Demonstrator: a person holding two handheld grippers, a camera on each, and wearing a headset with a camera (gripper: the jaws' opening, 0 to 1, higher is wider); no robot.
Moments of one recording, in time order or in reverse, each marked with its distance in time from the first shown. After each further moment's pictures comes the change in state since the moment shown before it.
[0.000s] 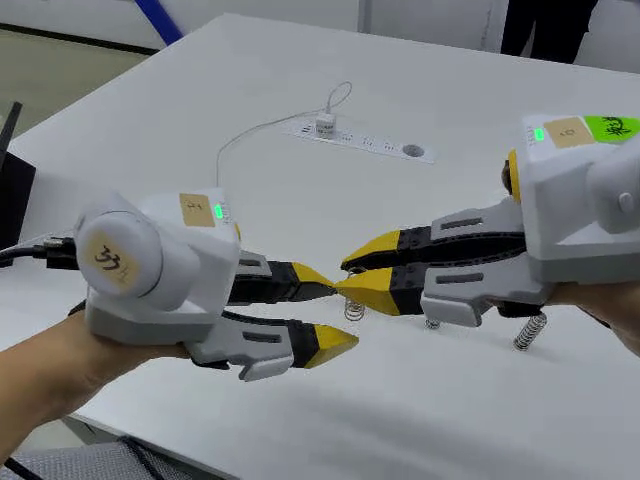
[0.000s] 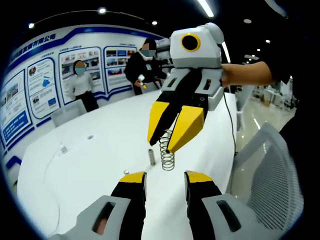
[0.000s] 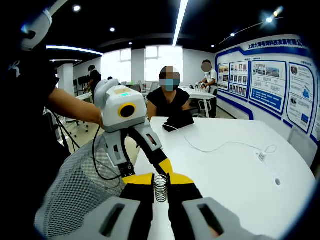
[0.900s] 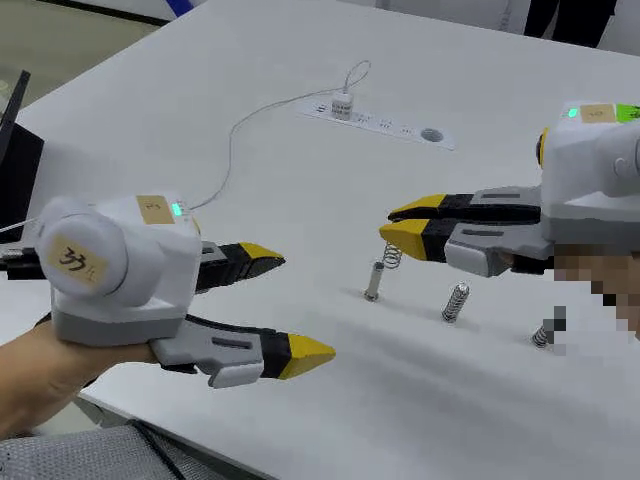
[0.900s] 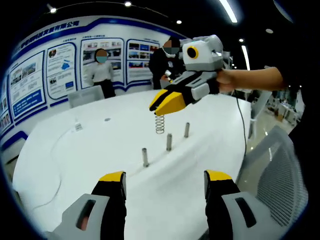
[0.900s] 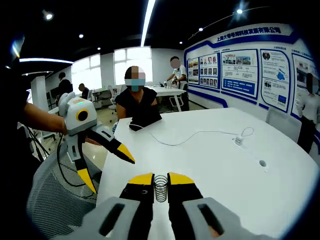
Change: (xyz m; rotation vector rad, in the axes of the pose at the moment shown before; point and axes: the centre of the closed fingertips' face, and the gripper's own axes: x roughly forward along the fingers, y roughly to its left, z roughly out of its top) left arm -0.021 0.028 -0.041 -0.150 0.002 0.118; right arm 0.005 -0.079 -0.024 0.143 -0.006 -0.234
